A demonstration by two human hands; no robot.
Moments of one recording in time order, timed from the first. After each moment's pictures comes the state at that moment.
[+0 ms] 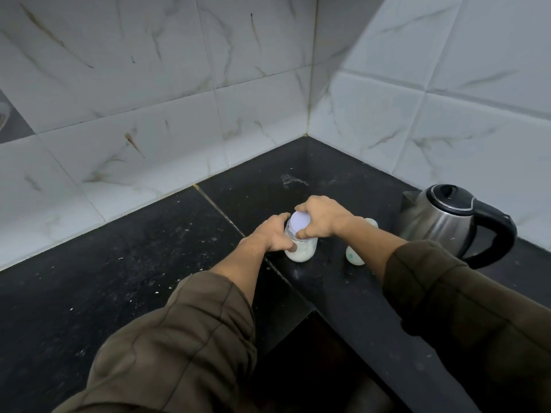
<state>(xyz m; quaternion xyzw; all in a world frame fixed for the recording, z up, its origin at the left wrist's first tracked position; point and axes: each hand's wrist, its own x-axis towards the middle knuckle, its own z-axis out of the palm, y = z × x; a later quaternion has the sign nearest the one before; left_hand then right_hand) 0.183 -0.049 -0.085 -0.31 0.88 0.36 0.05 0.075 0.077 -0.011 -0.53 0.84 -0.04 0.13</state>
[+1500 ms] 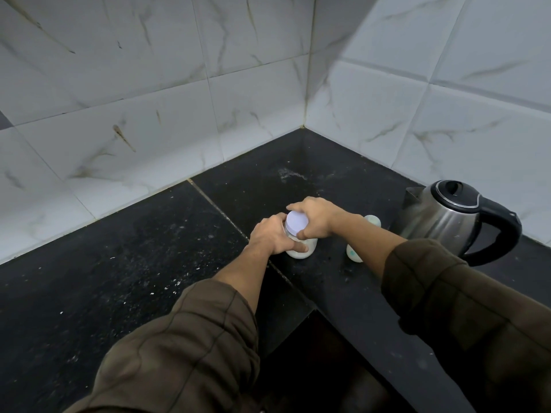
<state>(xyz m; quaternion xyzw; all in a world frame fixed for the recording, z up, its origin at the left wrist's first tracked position) 0.185 -0.043 -0.096 -0.35 0.88 0.33 0.00 0.069 0.057 -0.028 -0.54 0.82 -0.01 0.18</state>
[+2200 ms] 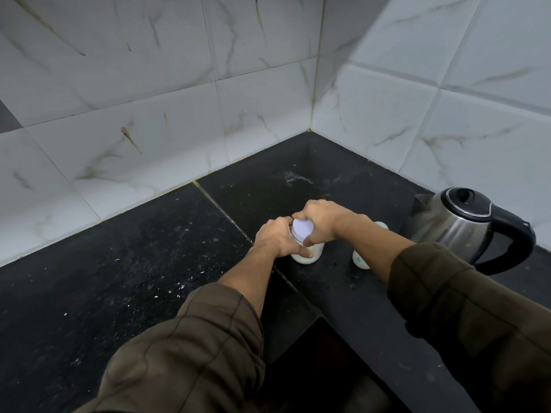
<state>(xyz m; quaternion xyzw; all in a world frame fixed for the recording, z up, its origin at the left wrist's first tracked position) 0.181 -0.048 -0.093 -0.35 0.88 0.33 0.02 0.067 0.050 -0.021 -0.60 0.79 0.09 0.13</state>
